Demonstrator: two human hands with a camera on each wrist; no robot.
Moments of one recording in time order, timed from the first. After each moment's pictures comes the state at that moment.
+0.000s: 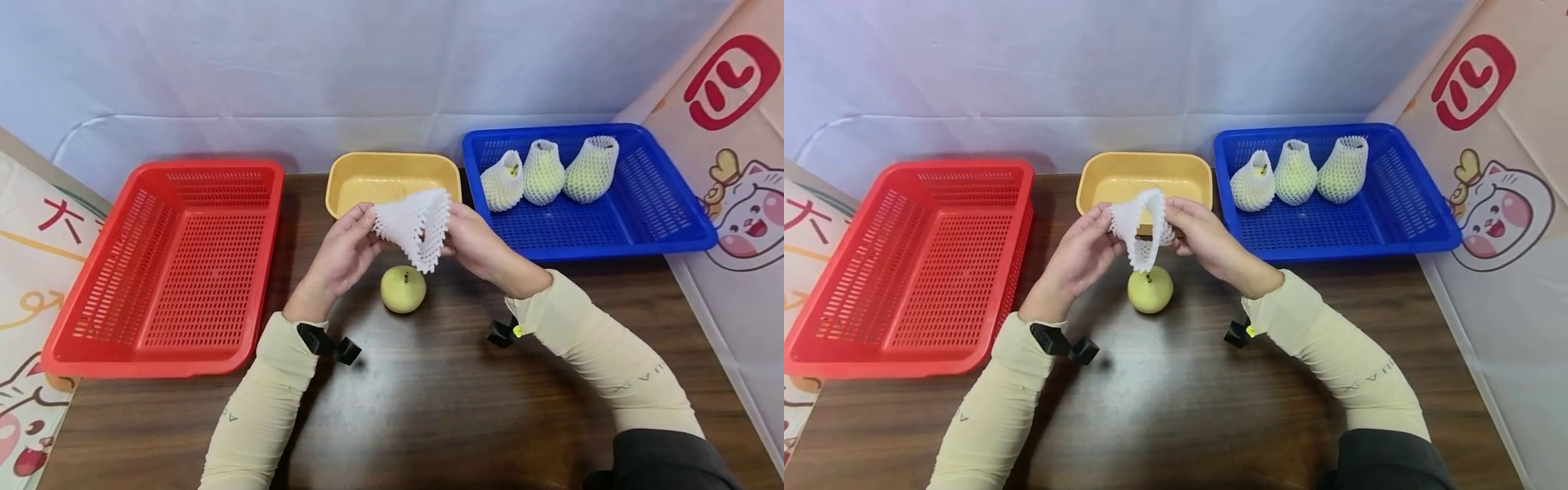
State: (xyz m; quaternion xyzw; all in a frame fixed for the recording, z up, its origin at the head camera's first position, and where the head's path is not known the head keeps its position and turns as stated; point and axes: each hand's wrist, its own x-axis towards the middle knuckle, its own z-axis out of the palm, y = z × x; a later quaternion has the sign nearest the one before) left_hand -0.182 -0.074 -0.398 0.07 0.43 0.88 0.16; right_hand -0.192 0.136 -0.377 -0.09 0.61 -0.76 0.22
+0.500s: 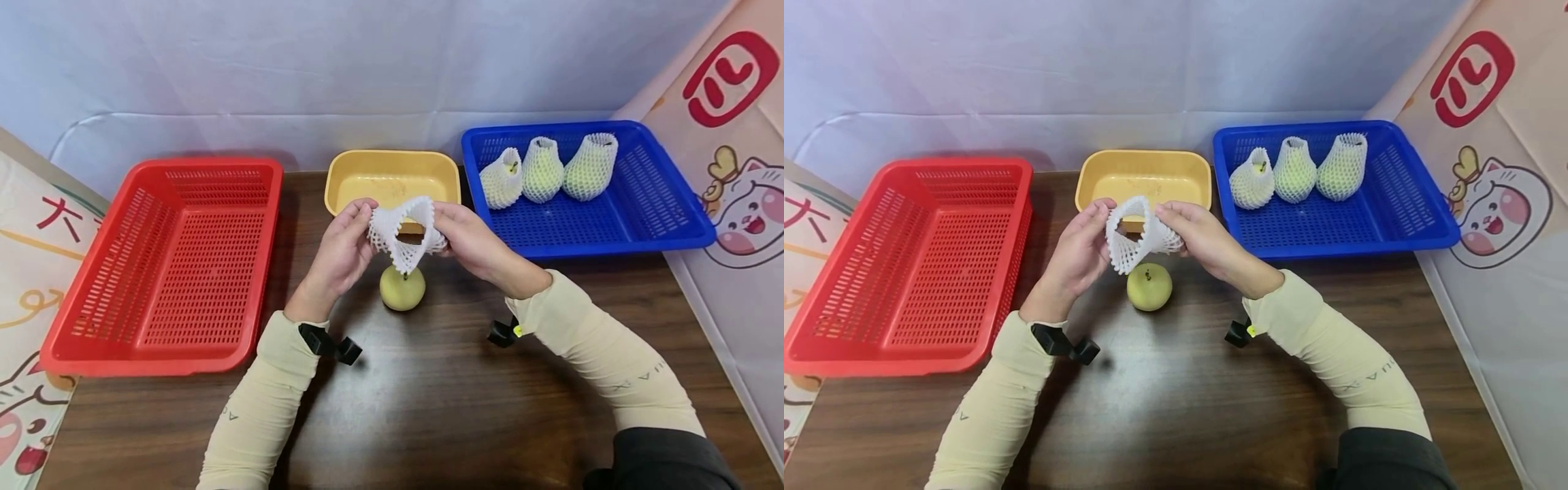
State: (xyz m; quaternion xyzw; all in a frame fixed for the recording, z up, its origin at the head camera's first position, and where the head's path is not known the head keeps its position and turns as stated) left_hand -0.181 -0.070 -0.398 0.04 0.44 0.89 0.14; right_hand -0.190 0.138 -0.382 -0.08 0.66 -0.71 0.22
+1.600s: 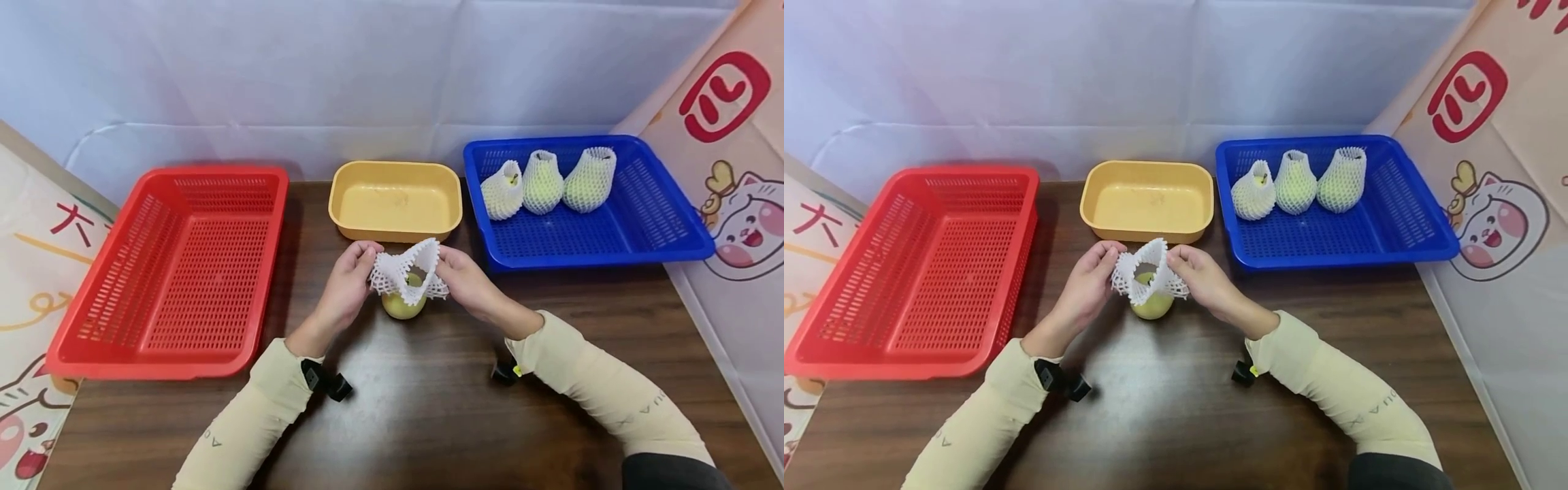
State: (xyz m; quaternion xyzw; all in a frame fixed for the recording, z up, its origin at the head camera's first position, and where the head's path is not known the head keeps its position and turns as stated) left_hand -0.148 -0.068 -0.425 -0.03 0.59 0.80 0.11; right_hand -0.158 0.138 -0.428 -0.08 0.68 -0.70 0.20
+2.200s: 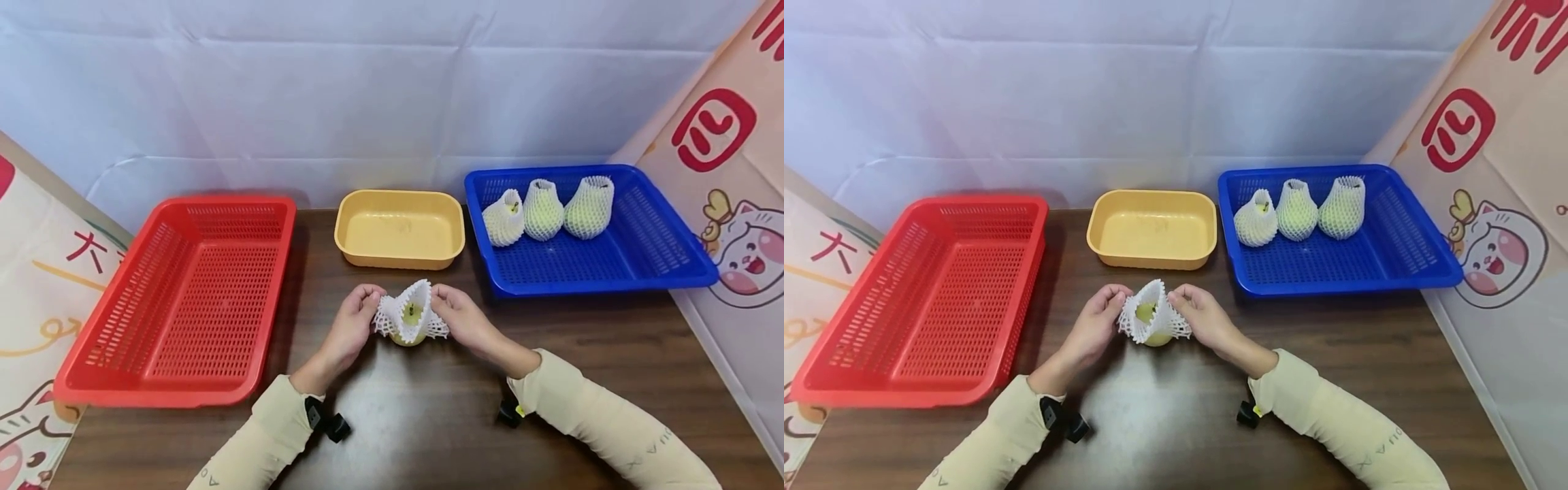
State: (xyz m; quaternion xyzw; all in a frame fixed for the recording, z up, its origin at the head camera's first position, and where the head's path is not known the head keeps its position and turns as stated) left_hand -0.134 -0.074 -0.458 -0.02 0.65 0.76 0.11; right_hand -0.147 0.140 -0.460 -0.10 0.75 -0.64 0.15
